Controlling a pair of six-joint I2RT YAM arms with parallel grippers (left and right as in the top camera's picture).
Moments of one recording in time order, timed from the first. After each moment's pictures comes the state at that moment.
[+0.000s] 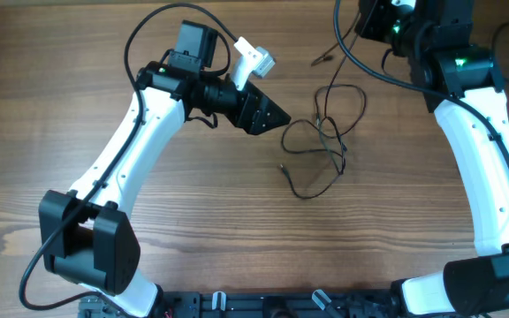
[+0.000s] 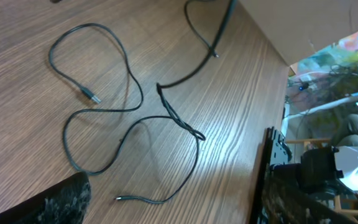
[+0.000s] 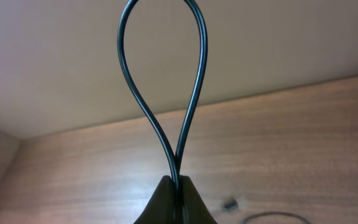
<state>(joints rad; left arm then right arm) -0.33 1.77 1.49 -0.79 0.90 0.22 0.15 1.63 1.65 -0.50 -0.17 0.41</state>
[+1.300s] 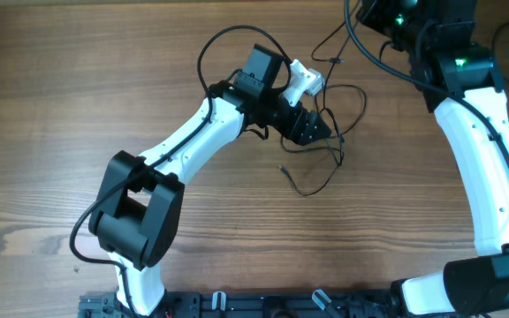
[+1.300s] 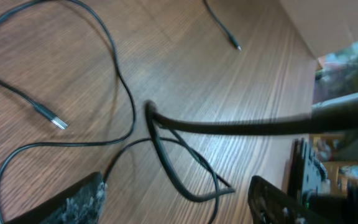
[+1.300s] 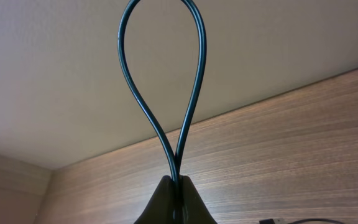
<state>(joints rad) -0.54 1.97 1.46 -0.45 0.75 0.00 0.15 1.63 1.65 -0.44 -0.16 0.58</state>
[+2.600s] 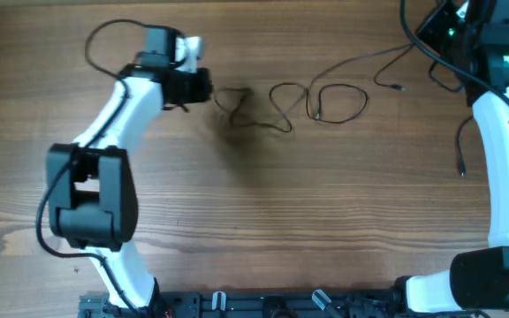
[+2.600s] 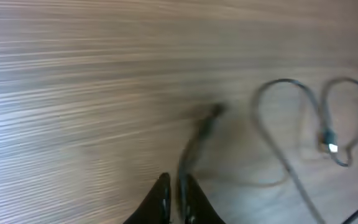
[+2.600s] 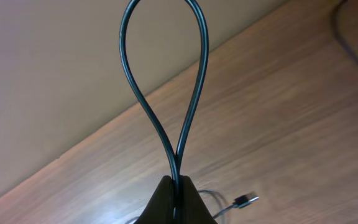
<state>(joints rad) -0.13 1.98 1.44 -0.51 0.37 -0.17 -0.06 1.63 1.65 -0.69 0.03 0.54</state>
